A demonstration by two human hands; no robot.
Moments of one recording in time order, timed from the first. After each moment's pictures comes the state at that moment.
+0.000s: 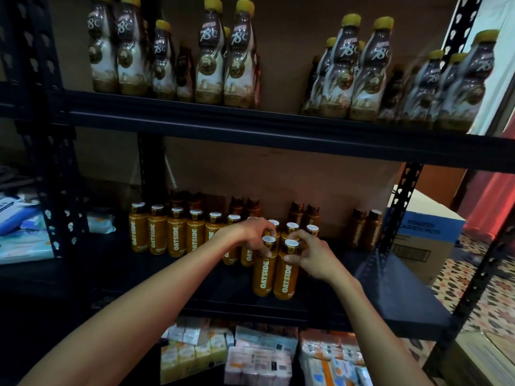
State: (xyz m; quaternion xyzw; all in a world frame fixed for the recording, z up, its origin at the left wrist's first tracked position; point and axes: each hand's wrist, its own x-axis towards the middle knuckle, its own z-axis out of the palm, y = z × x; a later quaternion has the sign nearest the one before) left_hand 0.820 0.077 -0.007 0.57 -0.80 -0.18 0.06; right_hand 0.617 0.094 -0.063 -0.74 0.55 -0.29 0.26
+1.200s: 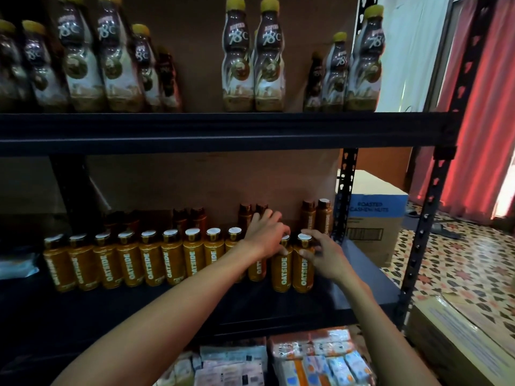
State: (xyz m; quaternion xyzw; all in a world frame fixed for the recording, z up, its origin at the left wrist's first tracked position) left_hand 0.650 0.049 -0.022 0.47 -0.87 0.10 0.07; right_hand 0.461 0.071 -0.101 -0.66 0.59 -0.43 0.21
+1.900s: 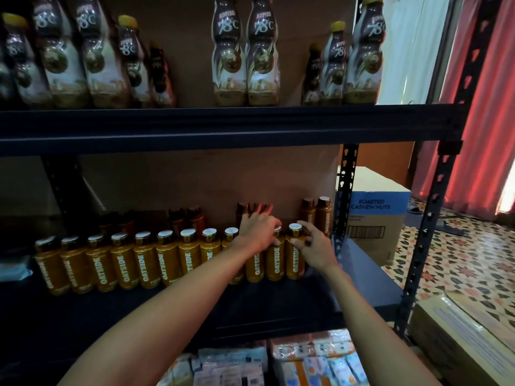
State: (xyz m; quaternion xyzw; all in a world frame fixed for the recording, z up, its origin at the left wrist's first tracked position) left_hand 0.648 0.016 -0.028 0.53 -0.84 0.05 0.09; right_hand 0.476 0.032 -0.107 -0.62 0.57 -0.49 0.21
